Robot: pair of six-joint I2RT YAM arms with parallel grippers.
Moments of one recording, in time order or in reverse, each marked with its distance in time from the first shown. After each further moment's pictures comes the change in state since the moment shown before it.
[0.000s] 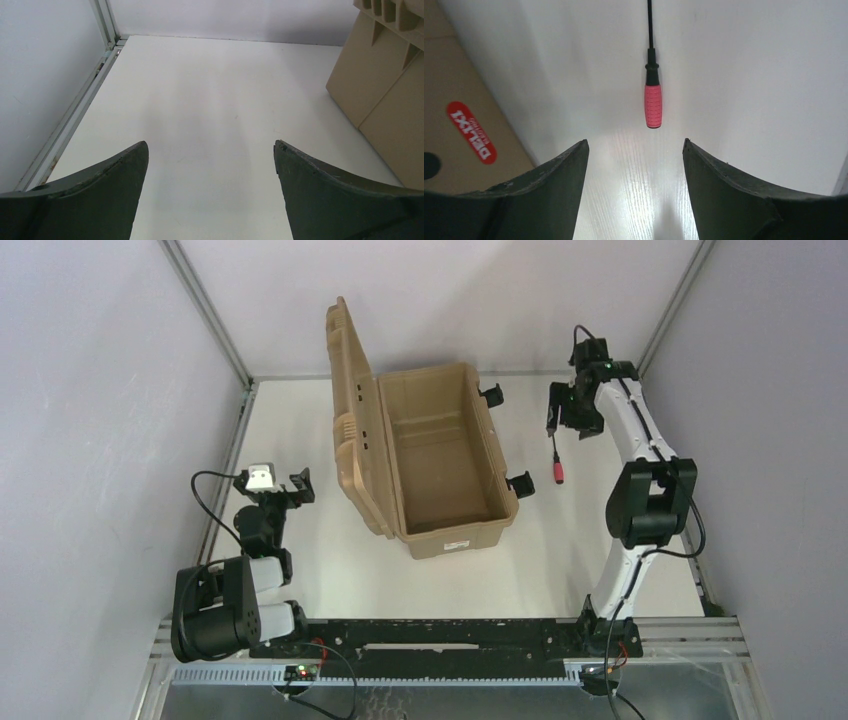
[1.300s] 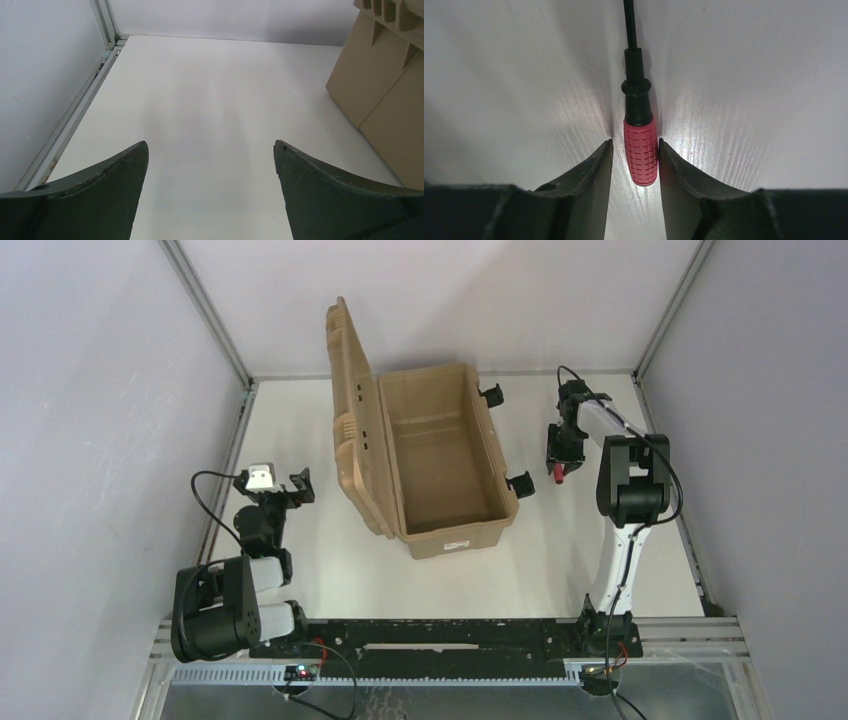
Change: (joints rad) left arm 0.000 0.000 0.000 0.000 0.000 0.000; right arm -0.021 0.203 -0.229 0.176 0.003 0.011
